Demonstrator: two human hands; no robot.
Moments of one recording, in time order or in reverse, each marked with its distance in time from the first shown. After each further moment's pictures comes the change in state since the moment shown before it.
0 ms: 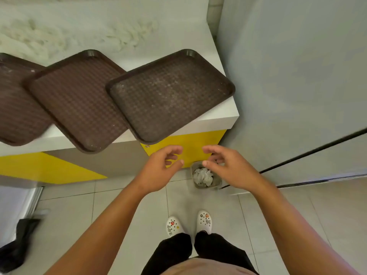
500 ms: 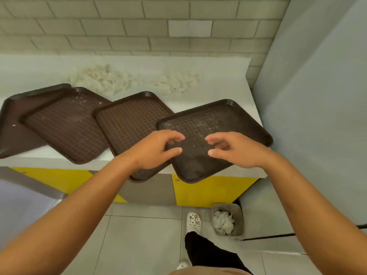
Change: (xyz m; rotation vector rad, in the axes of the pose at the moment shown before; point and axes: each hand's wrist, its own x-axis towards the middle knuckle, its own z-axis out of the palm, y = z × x) left_hand 0.040 0.070 -0.190 0.572 0.015 0.205; right_hand 0.127 -0.148 -0.040 -0.316 -0.205 -0.230
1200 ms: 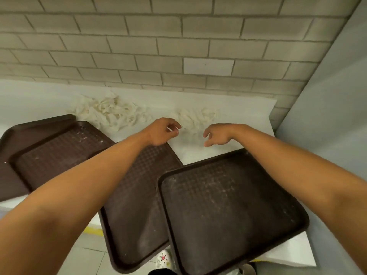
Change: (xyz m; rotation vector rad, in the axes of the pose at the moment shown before) left_hand 0.243 -0.138 -0.107 0.001 0.098 -0.224; right_hand 0.339 0.018 -0.121 -0.550 -0.298 0.139
